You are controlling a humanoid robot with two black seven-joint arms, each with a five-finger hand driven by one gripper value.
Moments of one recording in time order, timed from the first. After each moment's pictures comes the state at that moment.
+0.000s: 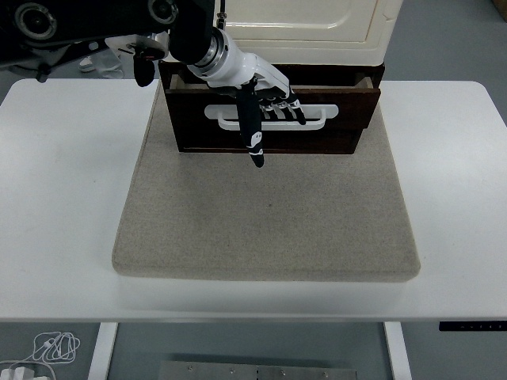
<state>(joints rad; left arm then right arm) -1.84 0.36 0.23 -1.21 0.35 -0.49 0.41 -0.06 0.00 0.13 0.15 -0.15 0.22 0.04</state>
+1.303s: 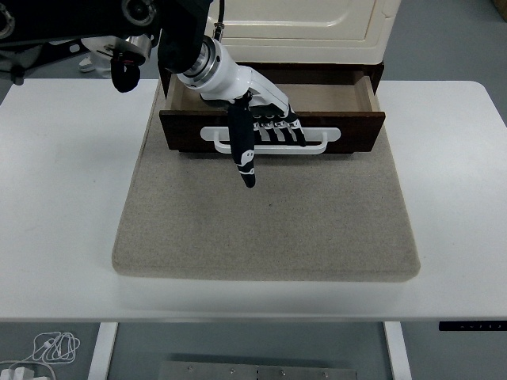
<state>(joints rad) -1.87 0.43 0.22 -1.36 0.34 -0.53 0.41 -0.06 0.00 0.13 0.15 -0.15 0.22 0.04</state>
